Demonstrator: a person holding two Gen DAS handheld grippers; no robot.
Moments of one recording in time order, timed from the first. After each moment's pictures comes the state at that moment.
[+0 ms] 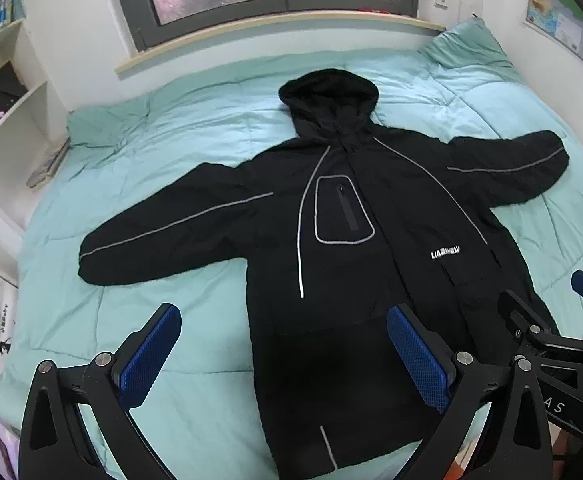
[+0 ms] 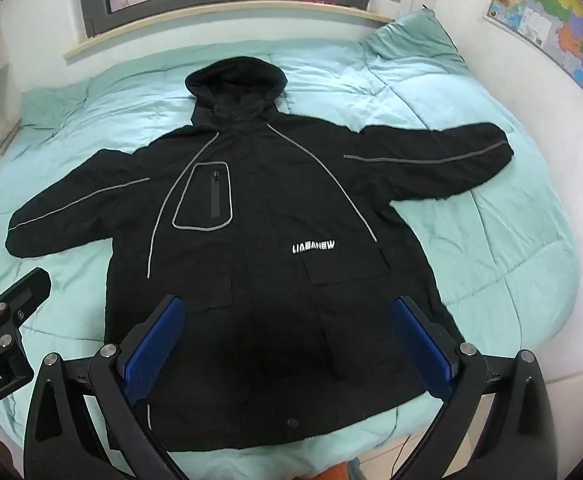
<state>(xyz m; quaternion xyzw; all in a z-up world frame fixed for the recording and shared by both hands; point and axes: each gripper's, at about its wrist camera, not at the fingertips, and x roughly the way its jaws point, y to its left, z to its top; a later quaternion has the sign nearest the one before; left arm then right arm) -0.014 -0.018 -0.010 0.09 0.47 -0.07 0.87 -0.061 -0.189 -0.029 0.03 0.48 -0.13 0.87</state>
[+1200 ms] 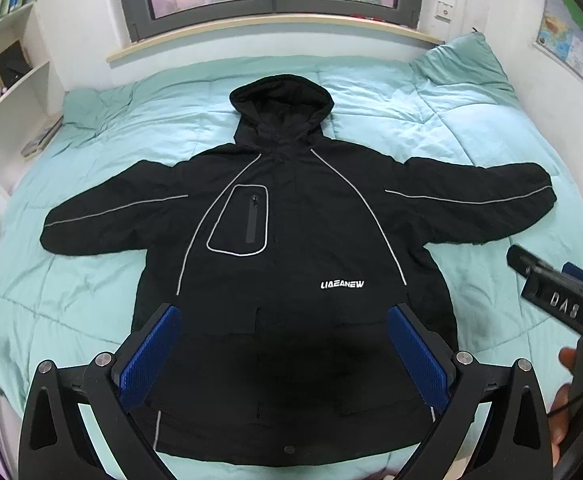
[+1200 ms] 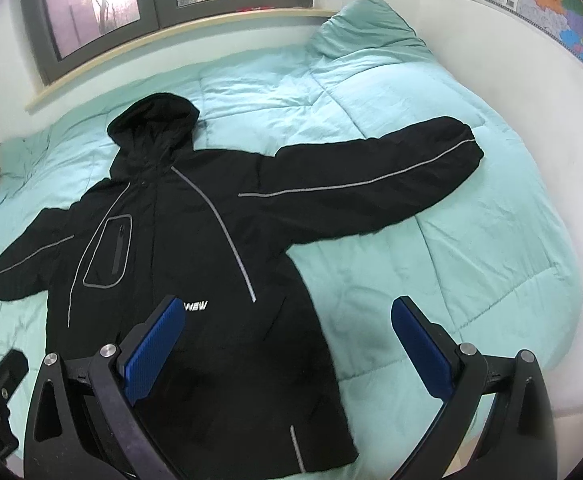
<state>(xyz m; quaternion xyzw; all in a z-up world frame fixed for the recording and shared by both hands) -0.035 -0.204 -0.004 0.03 0.48 -0.03 0.87 -0.033 -0.436 -0.027 0.08 0.47 -0.14 0.87</state>
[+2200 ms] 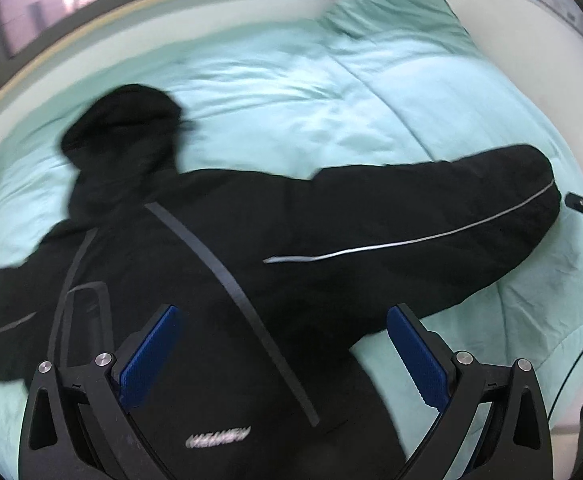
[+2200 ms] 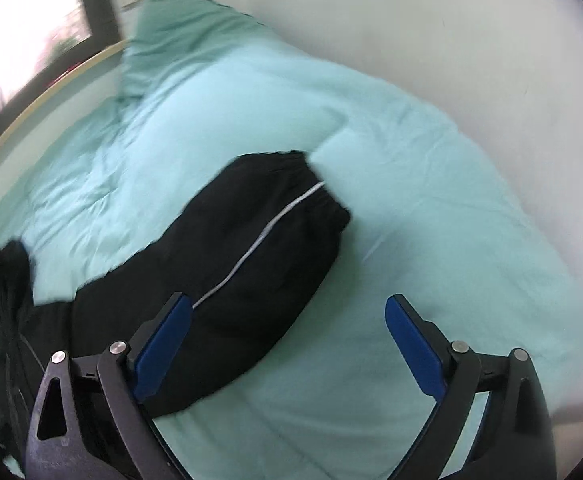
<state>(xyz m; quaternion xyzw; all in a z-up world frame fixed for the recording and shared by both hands) 0.183 -0.424 -0.106 0.09 0.52 -0.18 0.83 0.086 -0.816 -0.102 0.22 0.45 -0.29 0.82</state>
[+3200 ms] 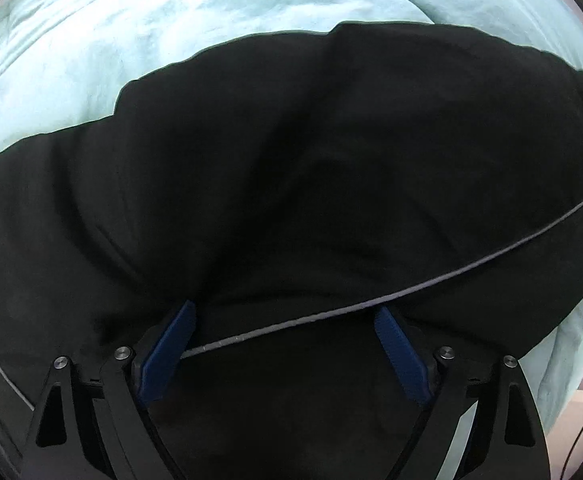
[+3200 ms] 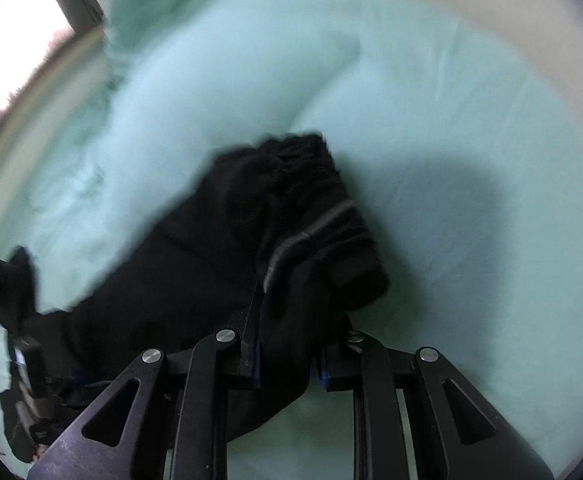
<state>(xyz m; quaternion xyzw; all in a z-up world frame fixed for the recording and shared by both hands) 0.269 -0.550 -0.280 0.13 0.63 -0.29 0.71 0.113 -0.850 -0.168 0.25 0.48 -0.25 0.80</state>
